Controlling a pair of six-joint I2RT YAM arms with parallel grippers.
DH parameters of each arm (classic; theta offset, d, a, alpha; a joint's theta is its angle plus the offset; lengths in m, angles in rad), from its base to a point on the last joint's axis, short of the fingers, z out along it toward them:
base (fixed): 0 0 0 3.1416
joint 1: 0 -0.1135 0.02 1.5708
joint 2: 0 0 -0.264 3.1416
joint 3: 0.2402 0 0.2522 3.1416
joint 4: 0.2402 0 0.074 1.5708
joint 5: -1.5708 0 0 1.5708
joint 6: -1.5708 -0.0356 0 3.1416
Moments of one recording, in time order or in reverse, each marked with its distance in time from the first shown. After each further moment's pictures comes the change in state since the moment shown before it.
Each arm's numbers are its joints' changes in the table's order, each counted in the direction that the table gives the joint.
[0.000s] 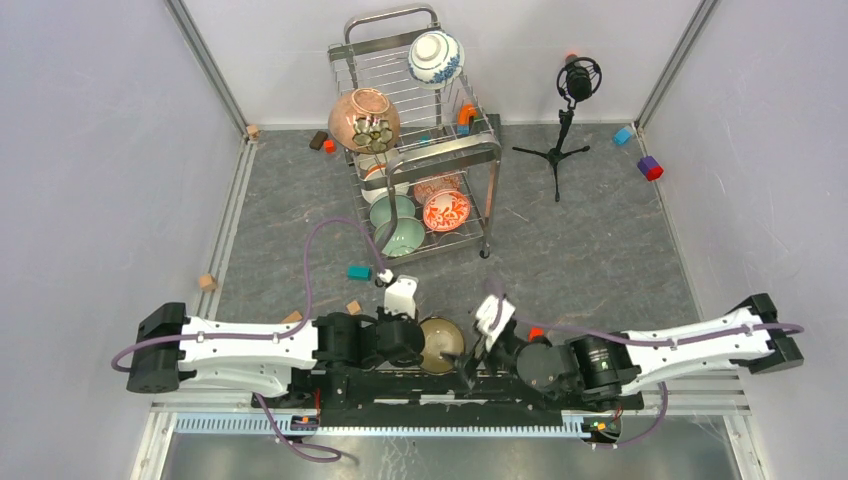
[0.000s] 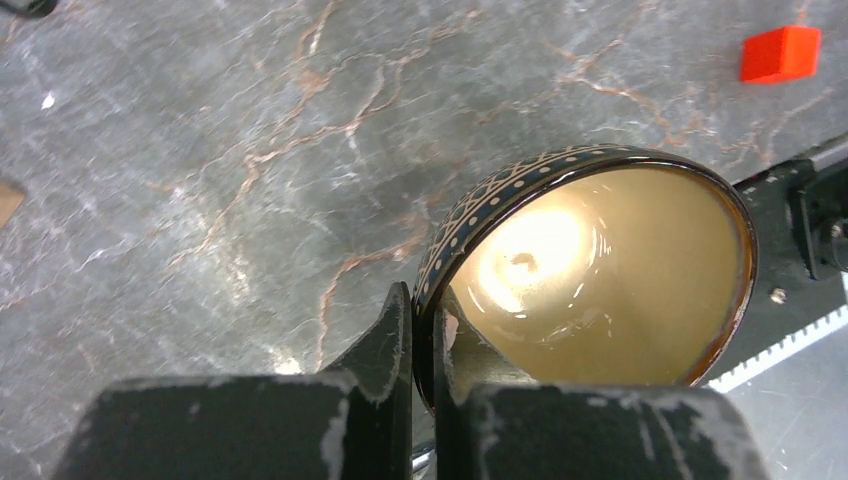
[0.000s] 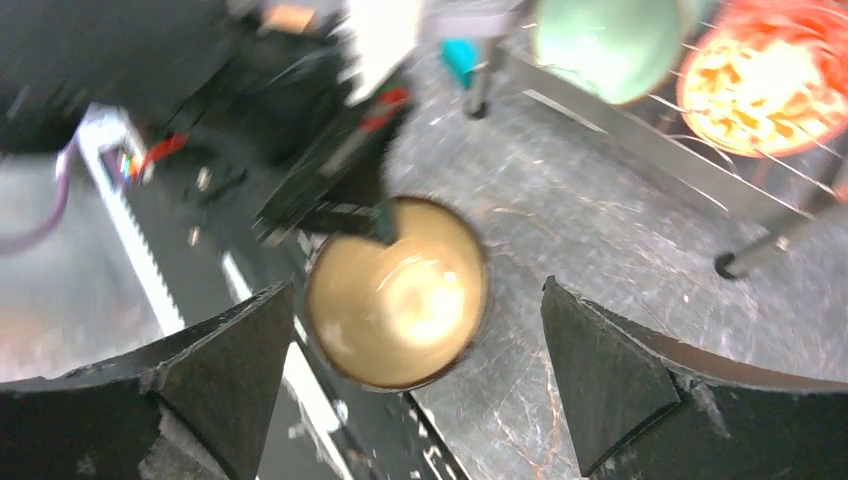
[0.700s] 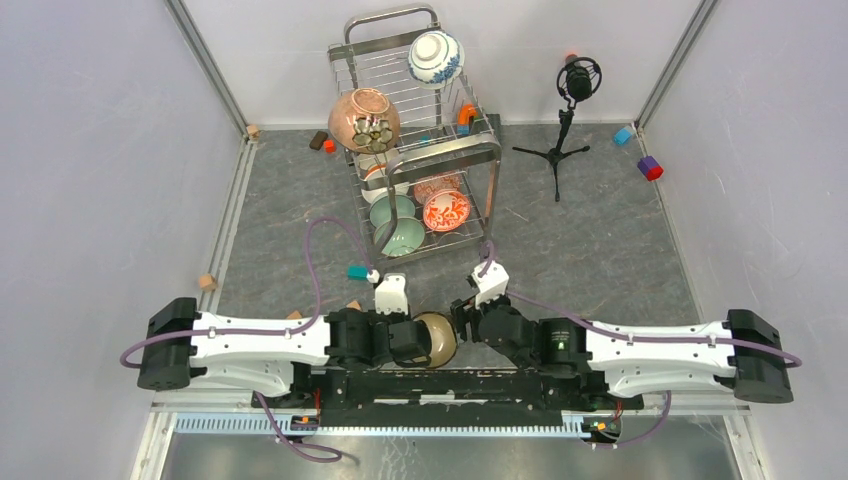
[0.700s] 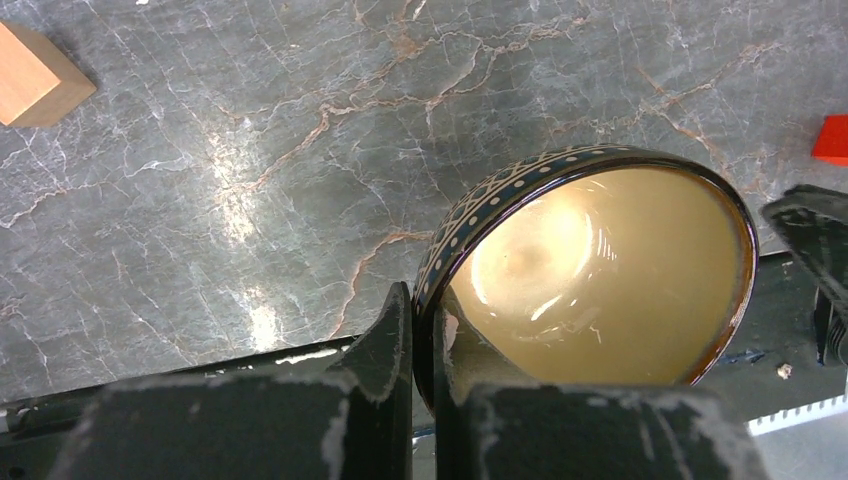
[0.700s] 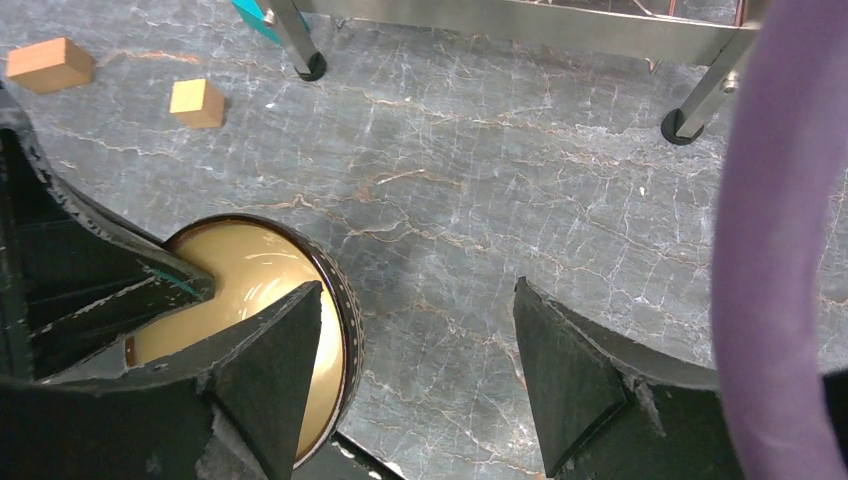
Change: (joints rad) left arm 0.002 0.057 0.066 0.241 0.044 0.306; right arm 0.347 0.148 -0.063 -0.057 -0.011 -0.364
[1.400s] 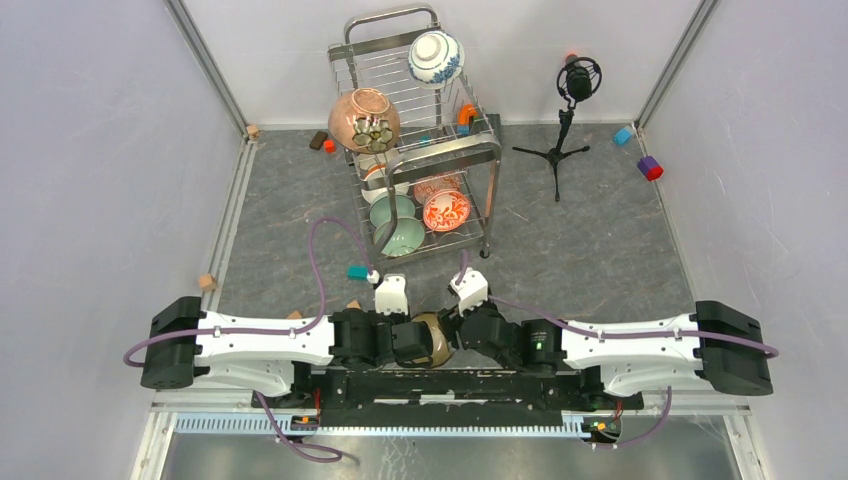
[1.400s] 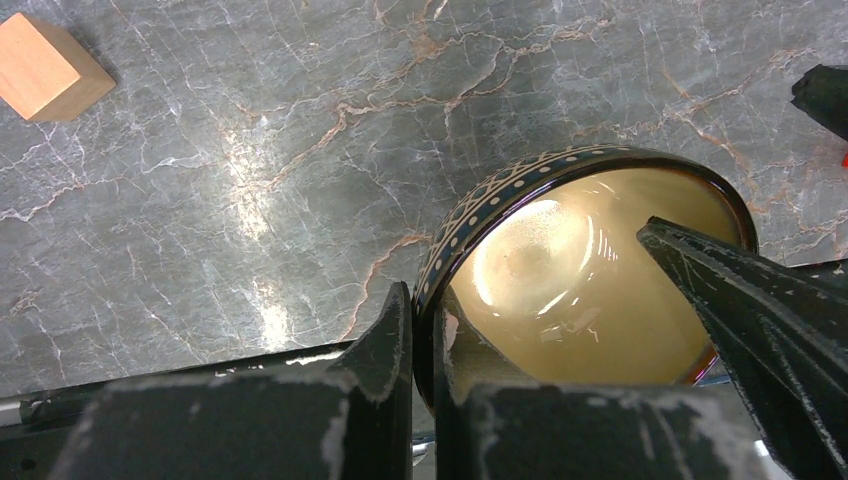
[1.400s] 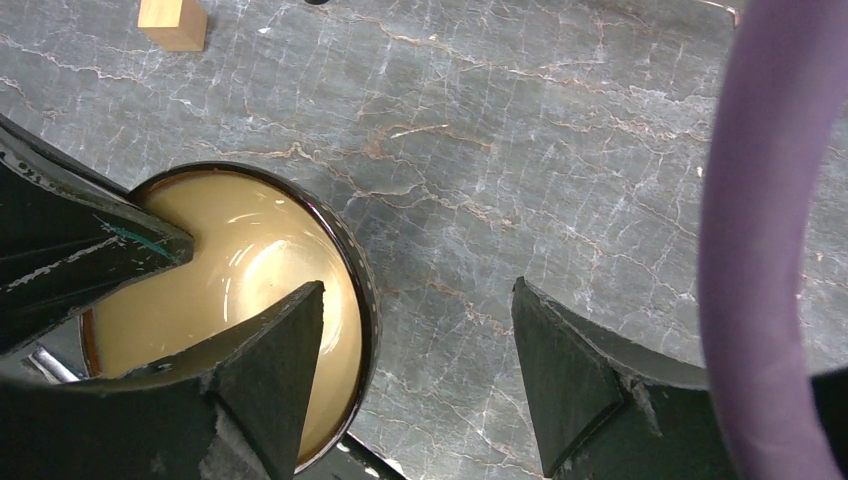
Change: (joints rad) left arm 0.000 0.036 0.013 0.026 0.012 0.026; right arm 0.010 0.168 0.002 -0.059 0.085 0.025
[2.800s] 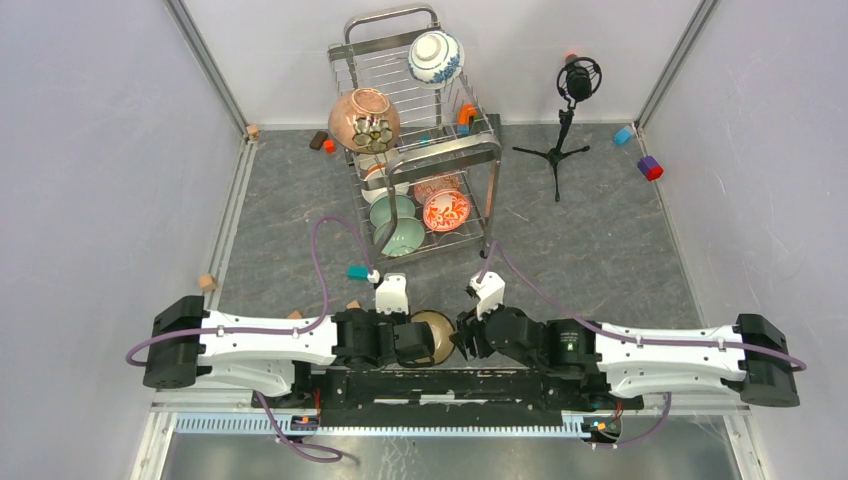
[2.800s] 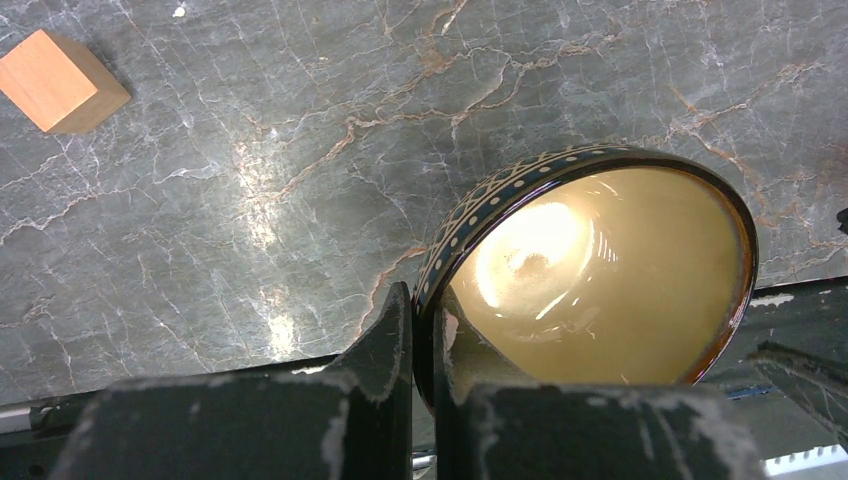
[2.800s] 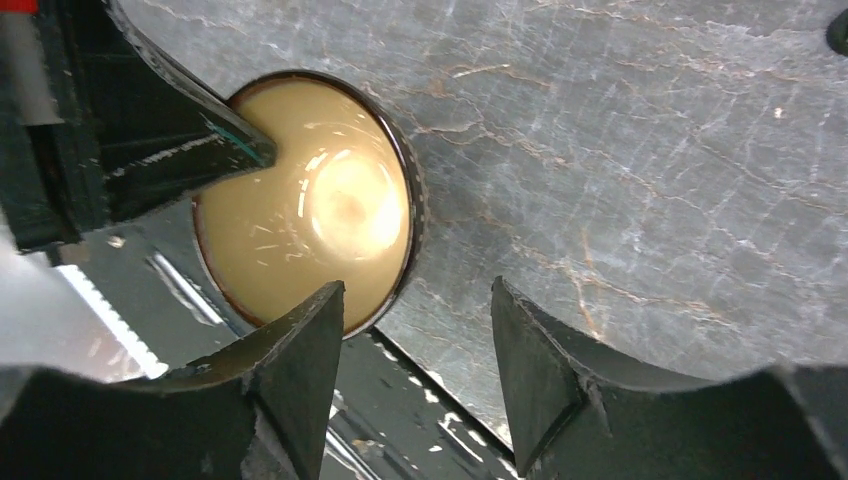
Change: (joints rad) left arm 0.000 0.016 0.004 0.003 0.028 0.000; right arm 0.003 -0.204 -0.021 0.163 0.157 -0.063
